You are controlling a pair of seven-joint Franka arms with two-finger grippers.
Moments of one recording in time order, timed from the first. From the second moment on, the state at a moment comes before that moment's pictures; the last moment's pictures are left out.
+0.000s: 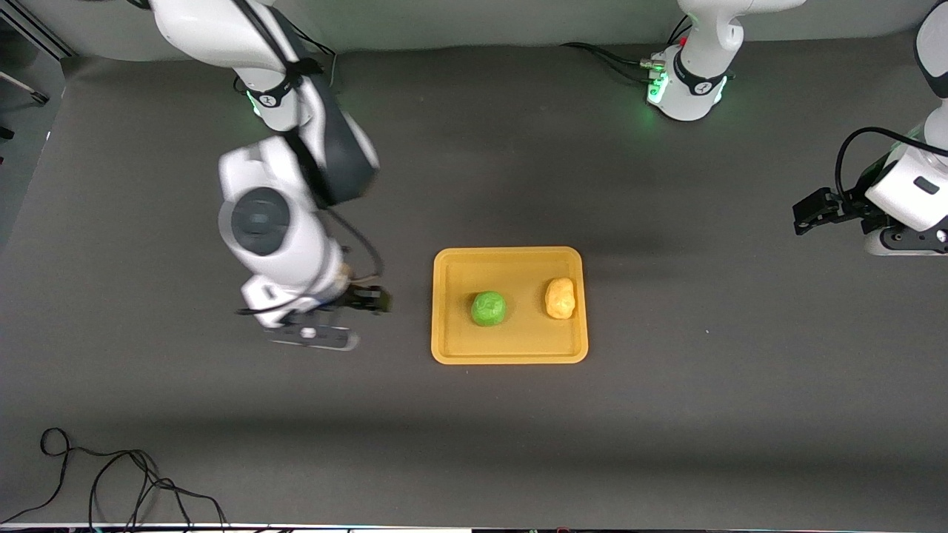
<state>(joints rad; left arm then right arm) 0.03 -0.02 -0.07 -1.73 0.03 1.70 -0.02 0.71 0.48 -0.40 -1.39 0.15 1.81 0.48</state>
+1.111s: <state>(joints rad) 0.03 -0.02 -0.07 -1.73 0.03 1.70 -0.02 0.01 0.08 0.03 -1.61 0.01 1.69 0.15</state>
